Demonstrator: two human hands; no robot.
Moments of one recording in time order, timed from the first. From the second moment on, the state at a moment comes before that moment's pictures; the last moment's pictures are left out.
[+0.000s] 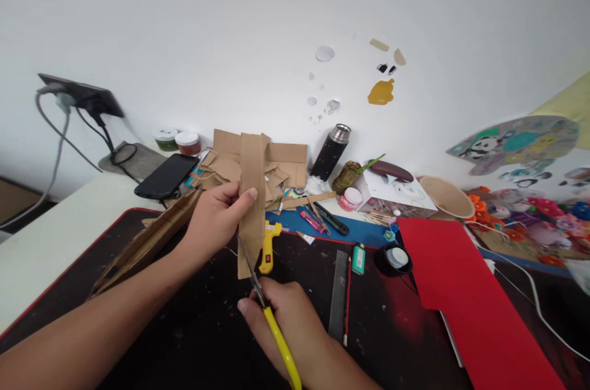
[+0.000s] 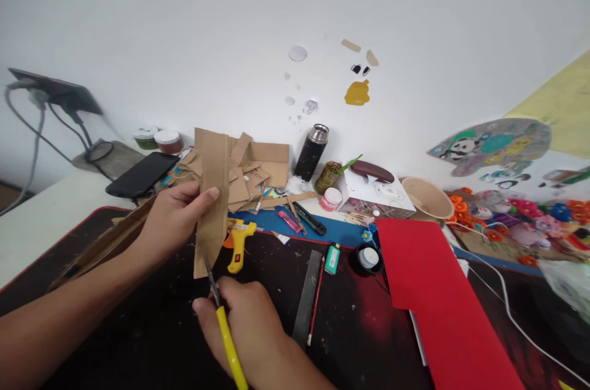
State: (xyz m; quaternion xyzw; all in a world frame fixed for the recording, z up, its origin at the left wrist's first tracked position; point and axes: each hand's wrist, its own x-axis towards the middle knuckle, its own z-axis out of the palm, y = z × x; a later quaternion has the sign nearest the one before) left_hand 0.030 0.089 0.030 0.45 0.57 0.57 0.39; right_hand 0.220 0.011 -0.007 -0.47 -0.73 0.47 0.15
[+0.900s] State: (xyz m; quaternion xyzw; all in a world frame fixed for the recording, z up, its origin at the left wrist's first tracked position) left_hand 0.025 0.093 0.027 0.51 0.56 0.54 0.37; right_hand 0.210 0.007 -0.021 -0.52 -0.76 0.38 0.09
